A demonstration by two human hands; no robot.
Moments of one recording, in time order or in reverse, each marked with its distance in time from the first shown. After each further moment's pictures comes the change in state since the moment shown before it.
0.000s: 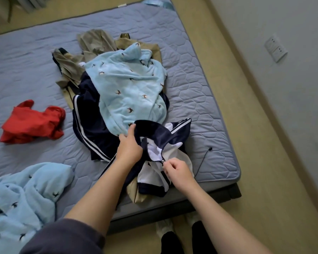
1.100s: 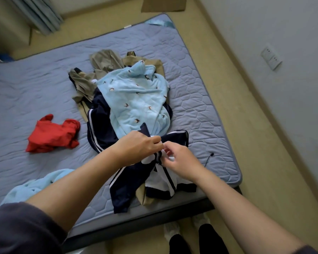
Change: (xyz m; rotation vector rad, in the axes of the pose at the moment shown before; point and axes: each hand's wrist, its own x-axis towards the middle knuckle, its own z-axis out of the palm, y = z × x) left_hand -0.070 0.068 -0.105 1.125 0.079 1.367; right_hand -0.023 -0.091 -0.044 -0.395 -0.116 -0.429
